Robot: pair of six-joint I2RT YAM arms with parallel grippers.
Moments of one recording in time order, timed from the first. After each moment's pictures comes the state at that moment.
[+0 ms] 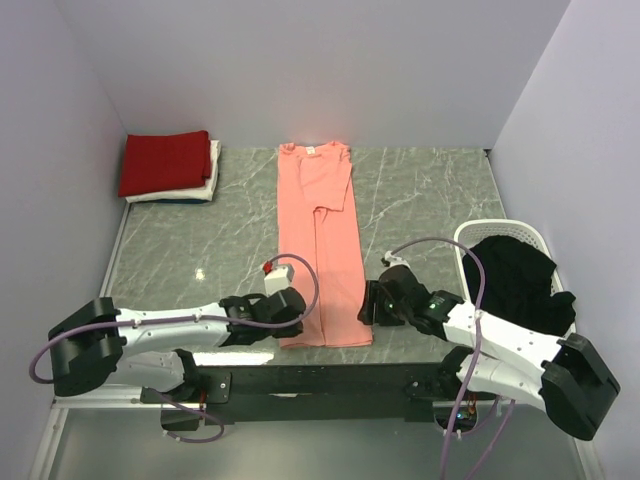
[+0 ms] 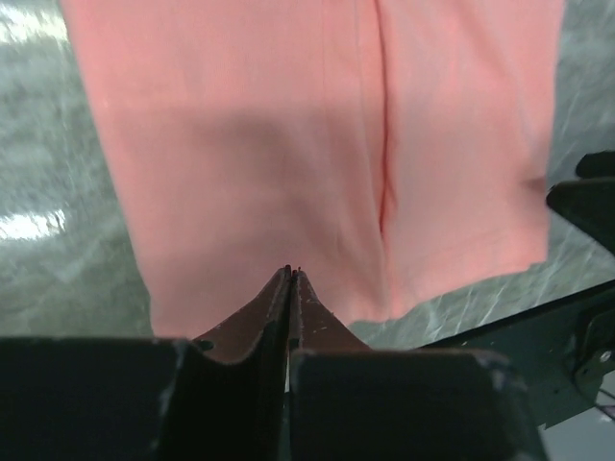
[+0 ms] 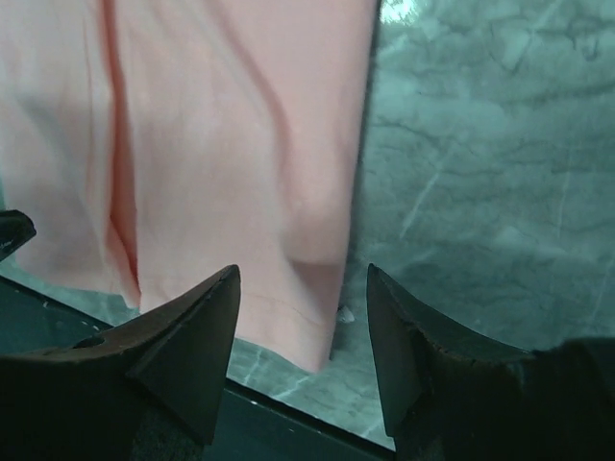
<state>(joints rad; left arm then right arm) -1.13 1.24 0.59 -0.29 -0.32 -1.11 0.76 1.01 0.44 -0.35 0.03 0.73</state>
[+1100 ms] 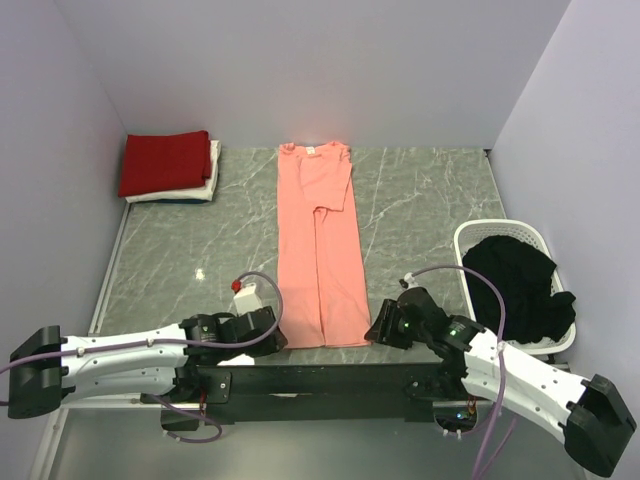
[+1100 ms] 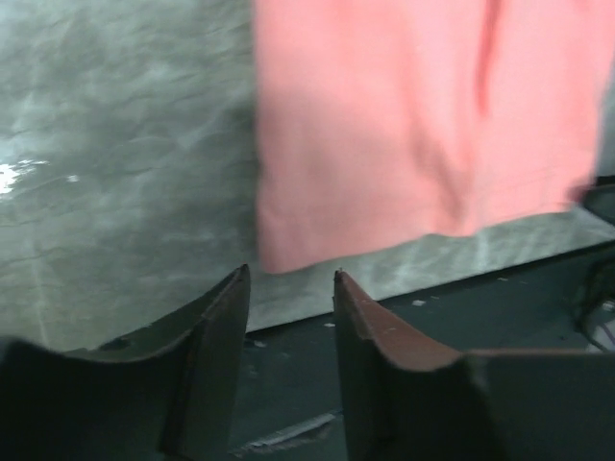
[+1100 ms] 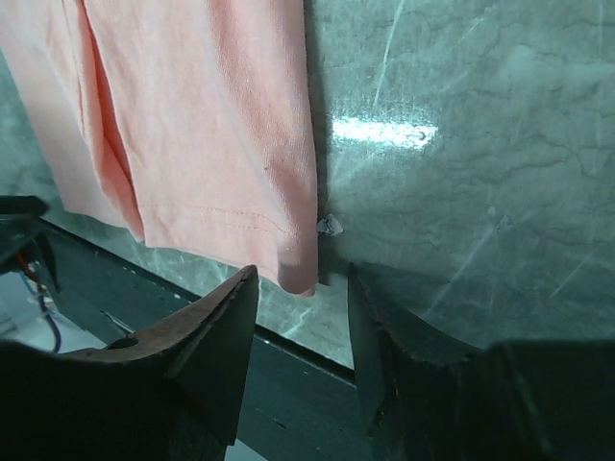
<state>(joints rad) -1.22 0.89 0.42 -0.47 -0.34 -1.31 0.76 0.70 0.22 -0.40 -0.10 0.97</state>
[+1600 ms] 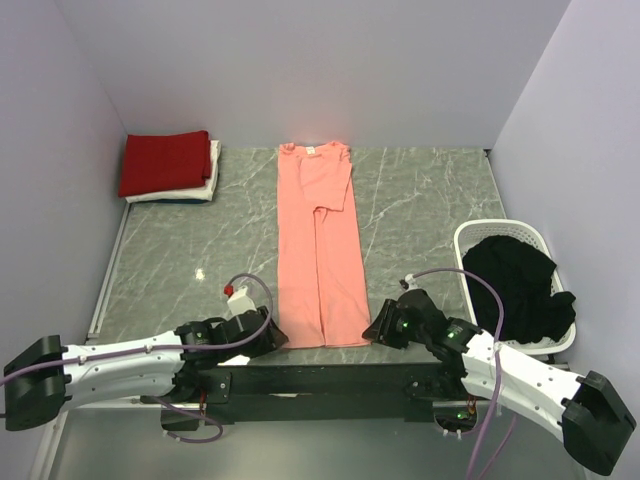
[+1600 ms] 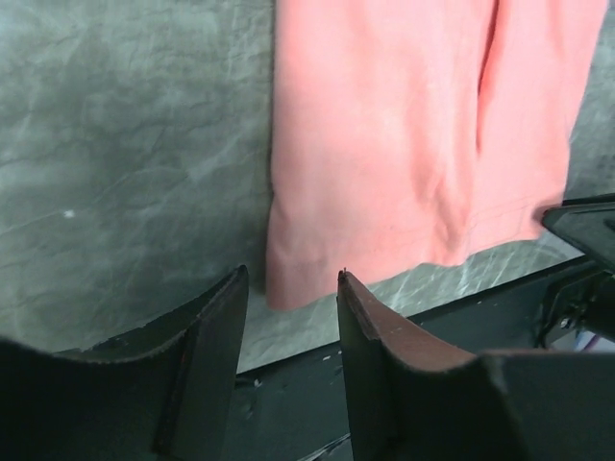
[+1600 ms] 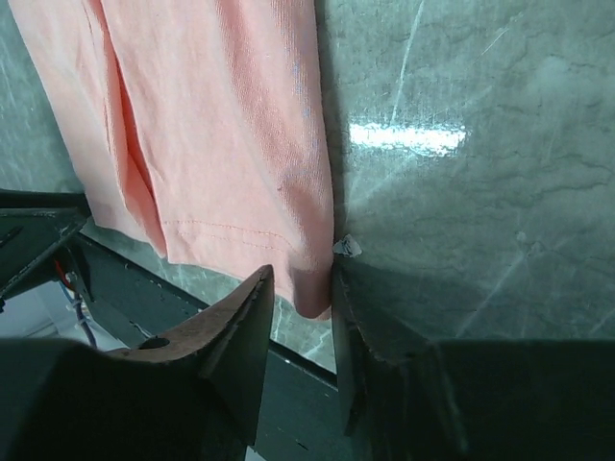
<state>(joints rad) -1.16 0.82 0.25 -0.29 -0.30 -1.33 0.76 0.73 0.17 -0.27 -0.11 1.05</state>
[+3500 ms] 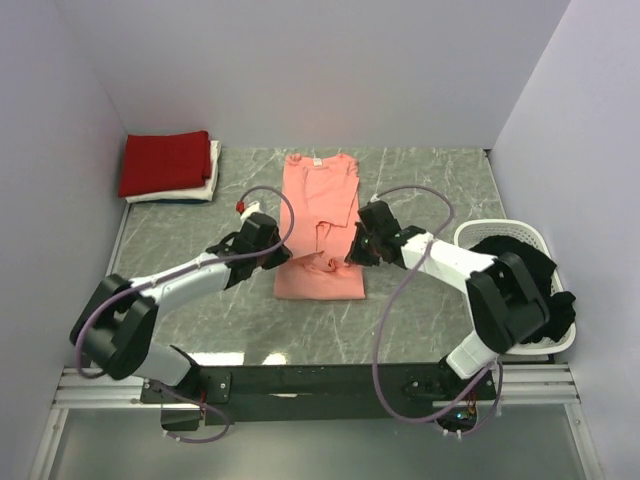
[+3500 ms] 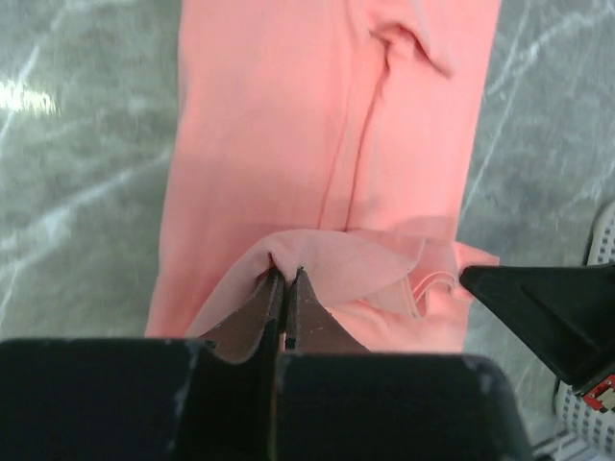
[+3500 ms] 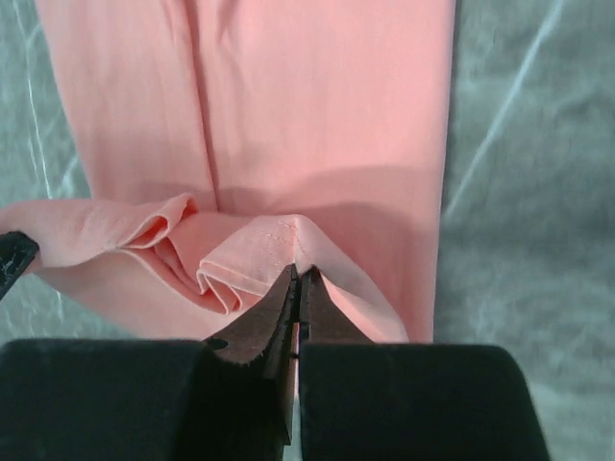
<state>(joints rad) -0.62 1.40 0.77 -0.08 -0.14 -0.91 0.56 1.54 0.92 -0.29 -0.02 0.75</state>
